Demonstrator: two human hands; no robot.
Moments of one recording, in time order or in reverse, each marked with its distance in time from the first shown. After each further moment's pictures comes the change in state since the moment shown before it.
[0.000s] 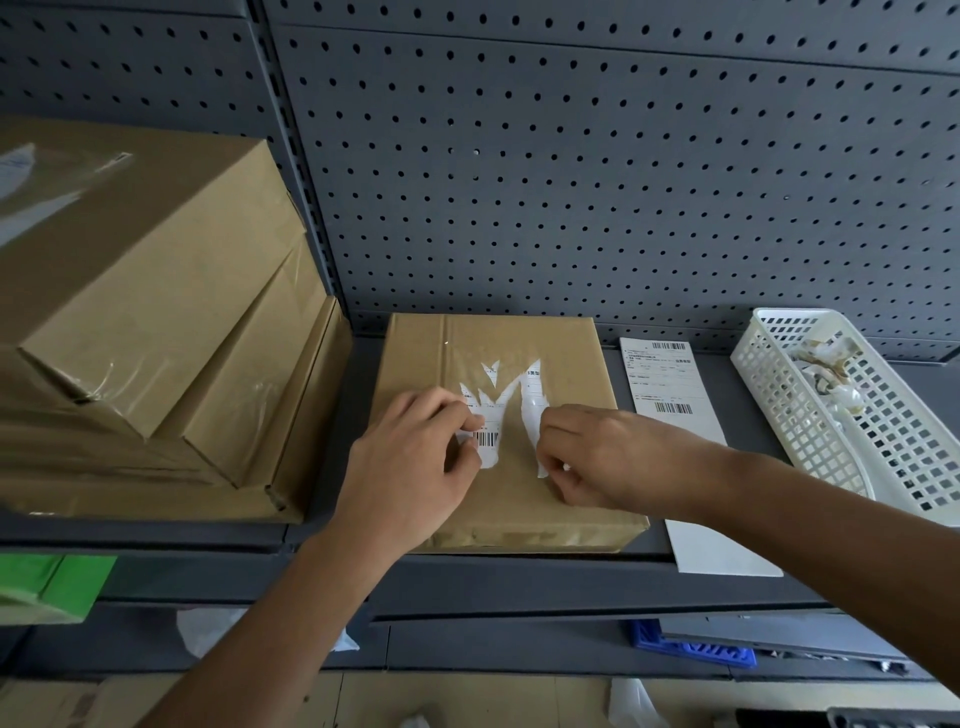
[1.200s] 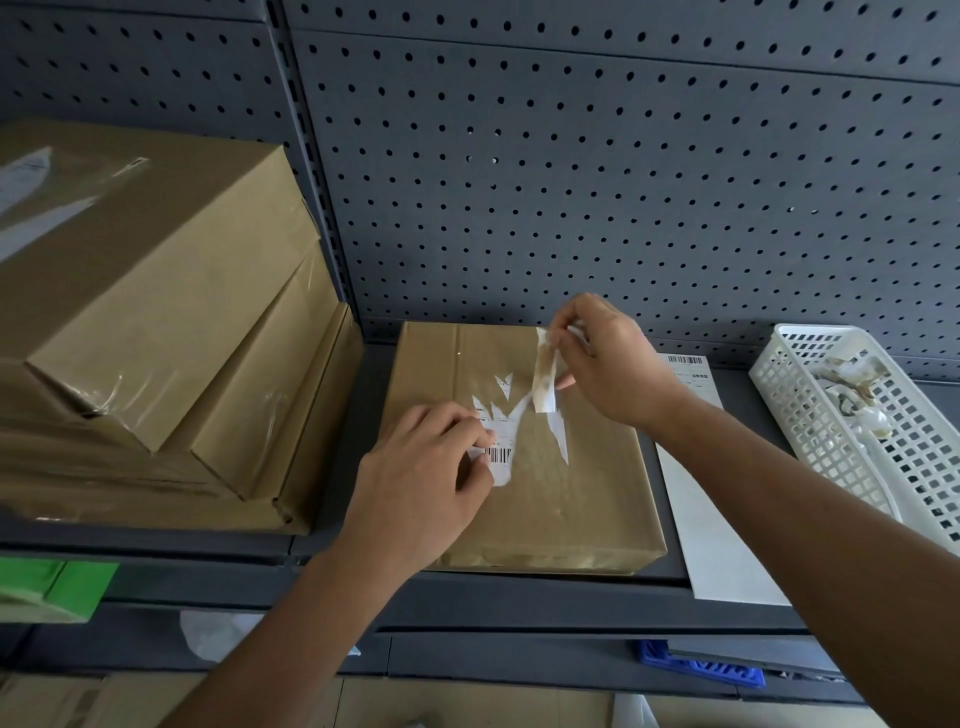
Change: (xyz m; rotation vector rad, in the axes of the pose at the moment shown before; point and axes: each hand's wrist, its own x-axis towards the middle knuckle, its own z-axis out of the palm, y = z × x) left_hand 0.000 -0.003 0.001 -0.009 -0.006 0.003; right_hand 0.065 0.048 -0.004 0.581 0.348 0.667
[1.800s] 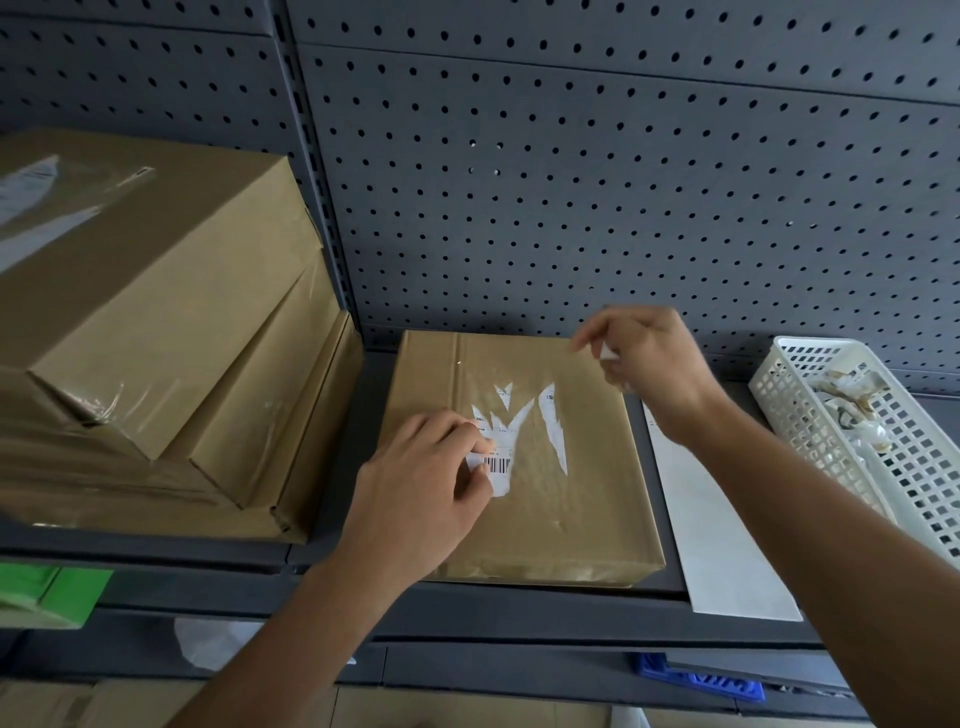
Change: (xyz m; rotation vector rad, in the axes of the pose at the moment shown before) left_hand 0.002 0.001 -0.001 -0.006 -0.007 -0.026; right_hand -0.002 -0.008 -0.027 0.335 0.027 0.238
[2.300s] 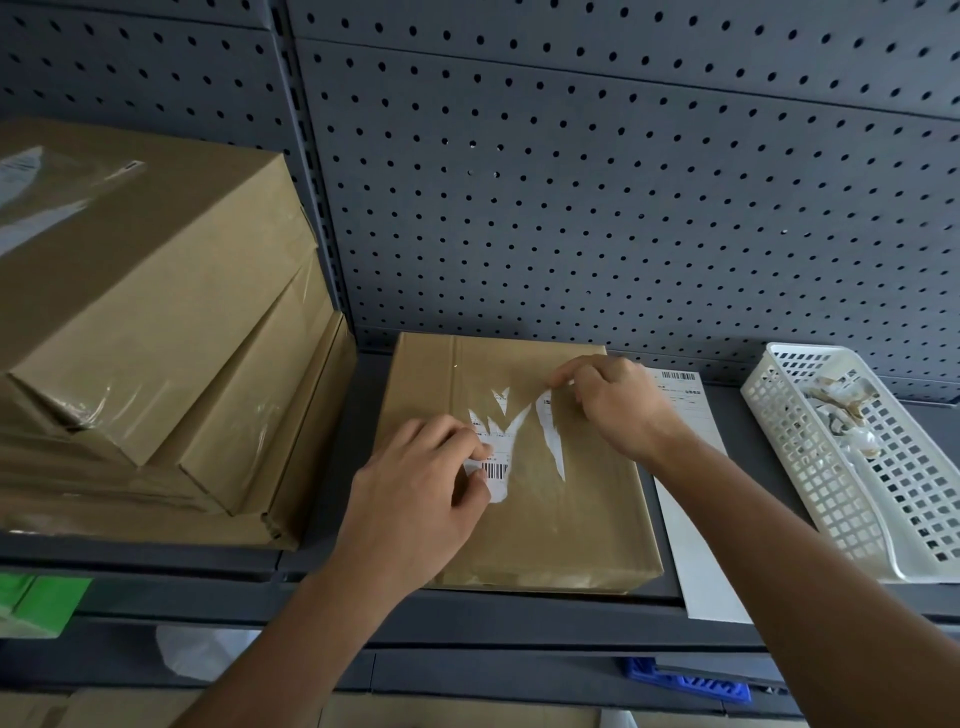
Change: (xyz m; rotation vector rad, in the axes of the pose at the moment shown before) left_hand -0.001 0.000 0.000 -0.012 -0.006 0.002; right_hand -0.005 0.022 0.024 -0.351 0.000 0.091
